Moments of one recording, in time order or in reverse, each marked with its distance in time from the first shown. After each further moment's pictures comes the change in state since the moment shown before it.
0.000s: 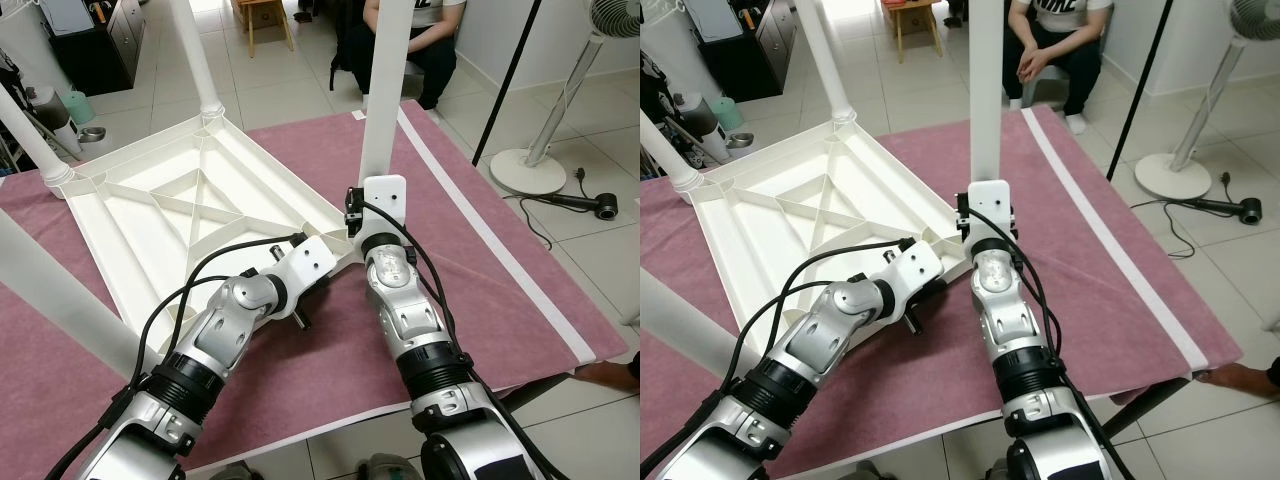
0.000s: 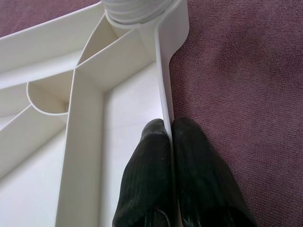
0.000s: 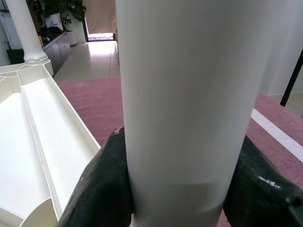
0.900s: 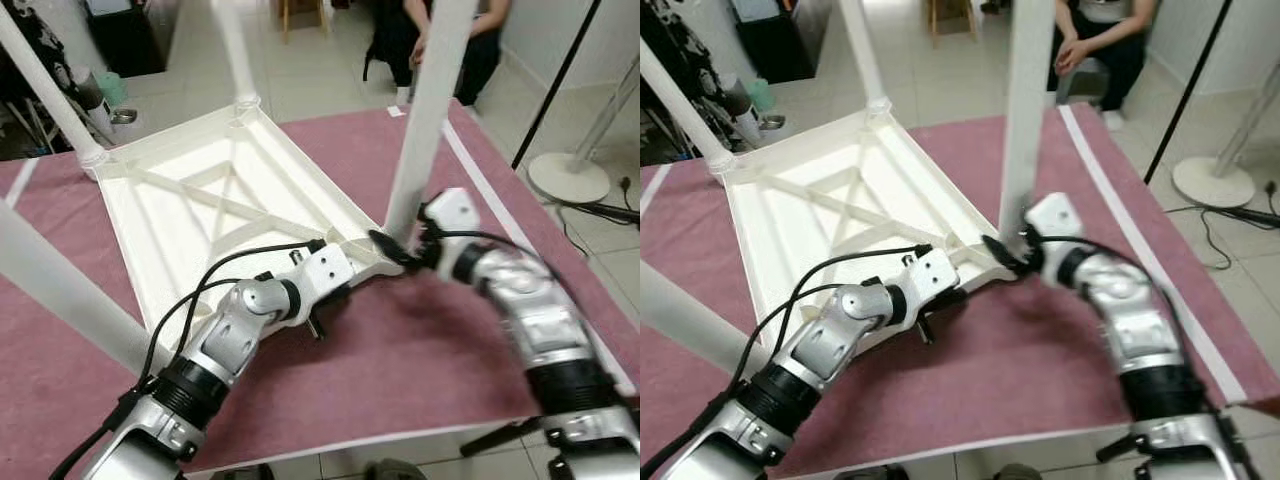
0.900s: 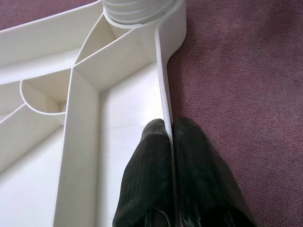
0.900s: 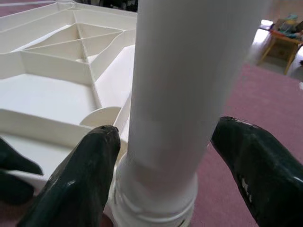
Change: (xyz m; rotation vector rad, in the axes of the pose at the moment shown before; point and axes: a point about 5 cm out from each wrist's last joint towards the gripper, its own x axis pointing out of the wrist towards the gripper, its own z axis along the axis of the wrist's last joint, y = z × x) left arm 0.000 -0.009 0.009 0.025 -0.051 -0.060; right arm -0.022 -0.090 0.008 -0.242 0.034 0.751
